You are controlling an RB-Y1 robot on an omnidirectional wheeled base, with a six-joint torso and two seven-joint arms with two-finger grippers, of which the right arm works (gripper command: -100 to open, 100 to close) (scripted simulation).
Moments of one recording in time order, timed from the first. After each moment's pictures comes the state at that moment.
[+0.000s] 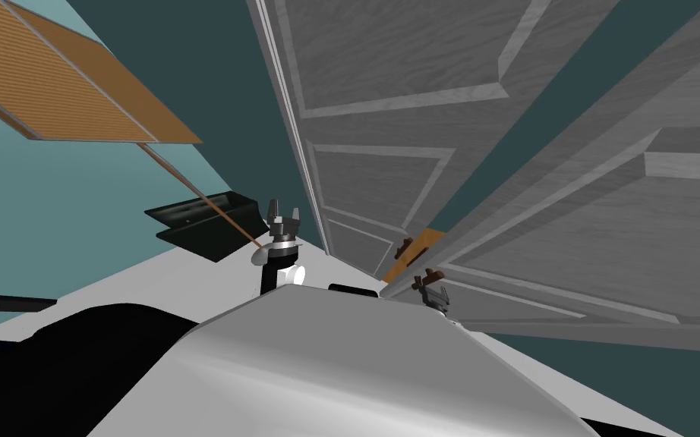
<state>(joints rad) 0.38 -0.37 0.19 -0.99 -0.72 -0.89 -1.40</state>
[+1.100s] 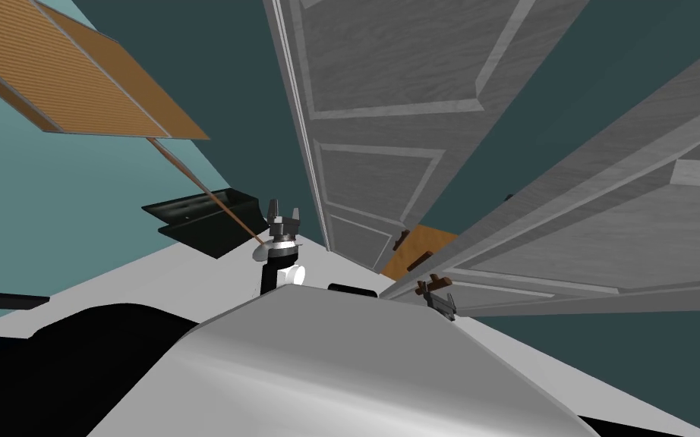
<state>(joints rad) 0.43 -0.38 0.16 -0.99 -0.72 -0.88 -1.40</state>
